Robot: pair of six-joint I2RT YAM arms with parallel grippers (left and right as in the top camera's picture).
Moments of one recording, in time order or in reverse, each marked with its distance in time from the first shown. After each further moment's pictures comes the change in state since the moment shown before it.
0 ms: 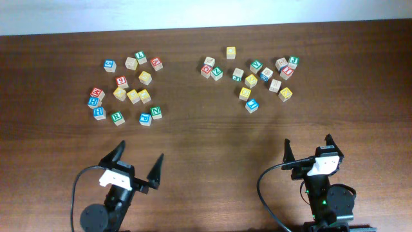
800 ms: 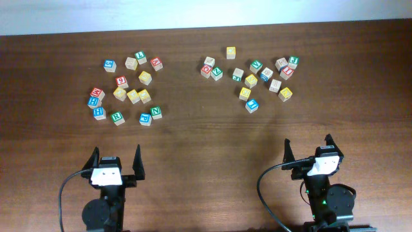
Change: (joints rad) left arm 0.000 0.000 0.002 -0.135 -0.432 0.076; right arm 0.000 0.000 0.000 0.000 0.000 0.000
